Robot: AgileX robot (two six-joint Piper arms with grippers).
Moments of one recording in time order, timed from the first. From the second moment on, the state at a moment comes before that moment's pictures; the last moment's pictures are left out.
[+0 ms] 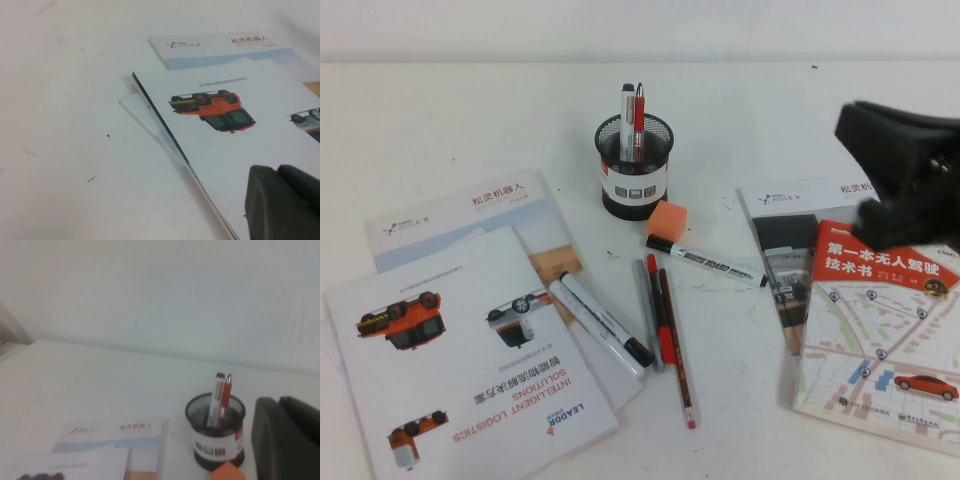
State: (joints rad) right arm 0.60 0.99 -0.70 0.15 -0.18 -0.01; left arm -0.04 -0.01 0.02 -0.02 0.39 -0.13
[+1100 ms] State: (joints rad) right arm 0.17 0.37 -0.12 -0.06 -0.05 0.00; left arm -0.04 -0.01 0.02 -0.02 0.39 -0.13
